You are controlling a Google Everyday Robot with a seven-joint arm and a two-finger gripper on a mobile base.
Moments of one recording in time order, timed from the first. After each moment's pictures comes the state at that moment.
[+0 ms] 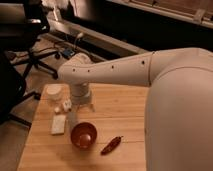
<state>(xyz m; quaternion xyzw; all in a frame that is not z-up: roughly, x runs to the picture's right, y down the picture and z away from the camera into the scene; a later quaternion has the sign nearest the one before) -0.104 0.103 0.703 -0.26 0.23 0.64 0.68</state>
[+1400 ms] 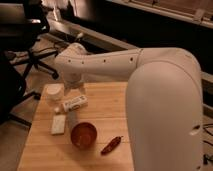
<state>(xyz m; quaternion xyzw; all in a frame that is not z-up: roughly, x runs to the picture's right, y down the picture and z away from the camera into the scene) -0.168 0.011 0.767 -0.24 0.11 0.64 0.72</state>
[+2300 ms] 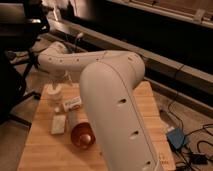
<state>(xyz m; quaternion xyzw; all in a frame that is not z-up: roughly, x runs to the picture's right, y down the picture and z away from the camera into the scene) -0.251 -0.023 0.848 -0.22 0.10 0.60 0.76</state>
